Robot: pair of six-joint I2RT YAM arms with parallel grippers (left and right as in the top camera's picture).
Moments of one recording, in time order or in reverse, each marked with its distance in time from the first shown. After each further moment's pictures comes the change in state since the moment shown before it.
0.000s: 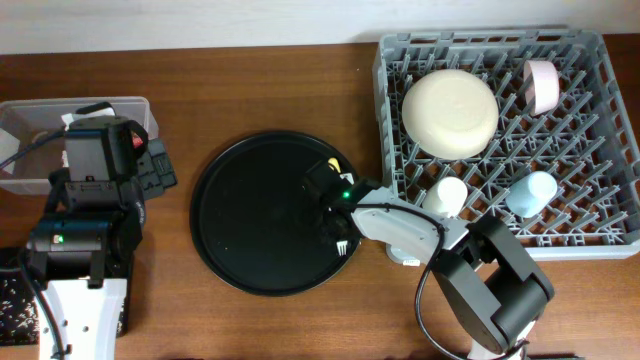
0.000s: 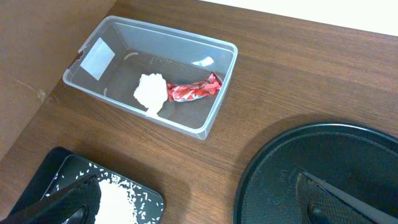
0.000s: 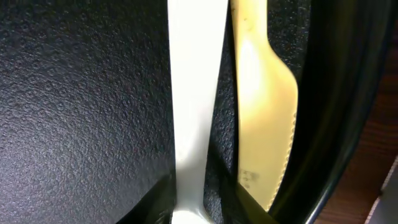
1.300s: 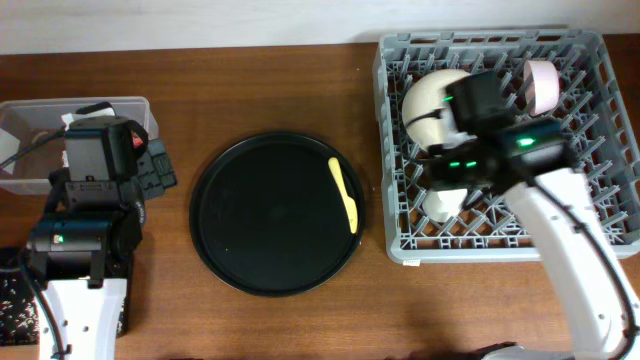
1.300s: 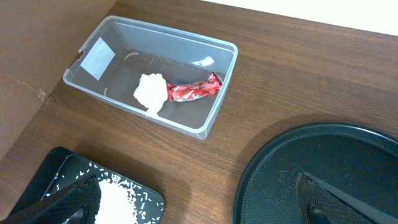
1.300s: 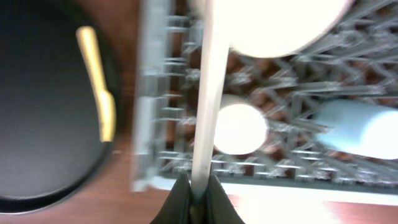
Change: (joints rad) left arm 0.000 0.000 0.000 0.000 0.000 0.000; right arm -0.478 -0.439 0.381 -0.633 -0.005 -0.414
